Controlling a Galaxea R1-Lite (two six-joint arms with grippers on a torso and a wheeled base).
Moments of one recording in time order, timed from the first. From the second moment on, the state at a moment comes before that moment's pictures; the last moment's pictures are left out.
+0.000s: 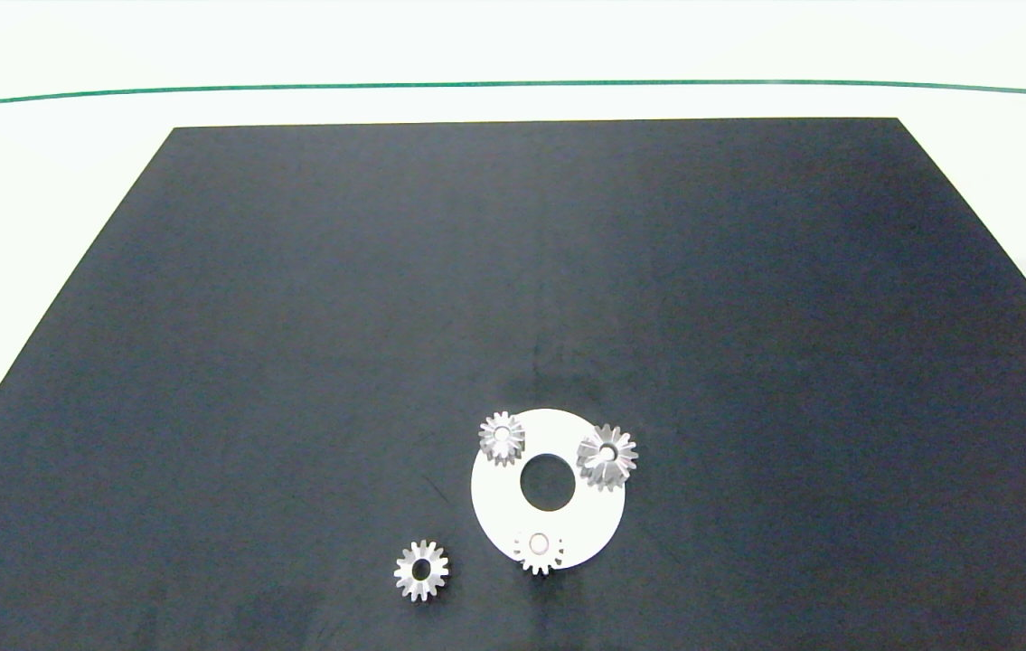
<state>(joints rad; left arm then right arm) 0.00 0.00 0.00 0.00 0.03 -0.01 0.00 0.00 0.00 0.01 0.01 -0.01</state>
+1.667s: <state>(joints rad) 0.10 1.00 -1.23 0.84 0.08 0.17 0.68 1.29 -0.95 0.26 -0.14 -0.15</state>
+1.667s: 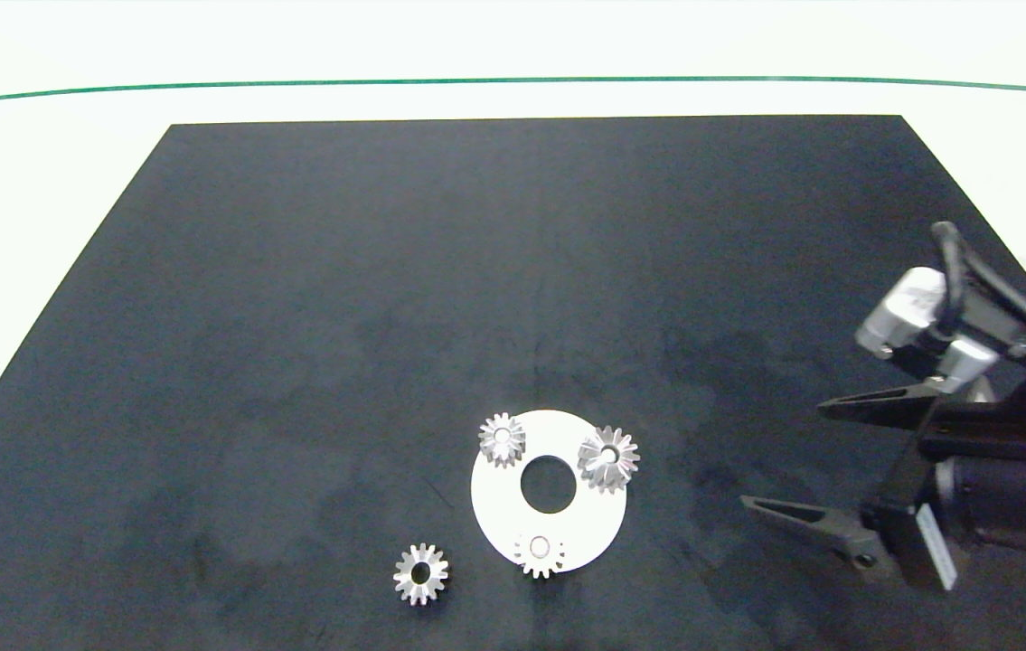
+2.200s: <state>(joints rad) 0.10 0.93 -1.23 0.84 0.10 0.17 0.81 1.64 -1.15 0.28 -0.23 -0.15</state>
